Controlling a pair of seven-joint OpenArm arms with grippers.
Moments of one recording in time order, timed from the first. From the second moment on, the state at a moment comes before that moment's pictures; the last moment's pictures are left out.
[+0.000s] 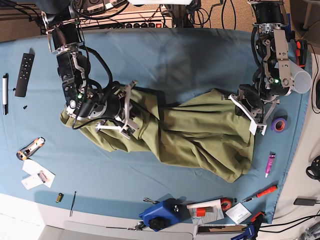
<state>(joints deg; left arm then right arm) 3.1 -10.3 -8.0 101.9 -23.0 -9.4 60.8 10.0 20.8 -14.9 98.2 26.4 34.4 -63.5</state>
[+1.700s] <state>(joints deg) 5.2 -10.2 -8.0 102.0 -23.0 -10.0 61.2 47.7 28.8 11.4 71.7 14.8 29.6 -42.0</state>
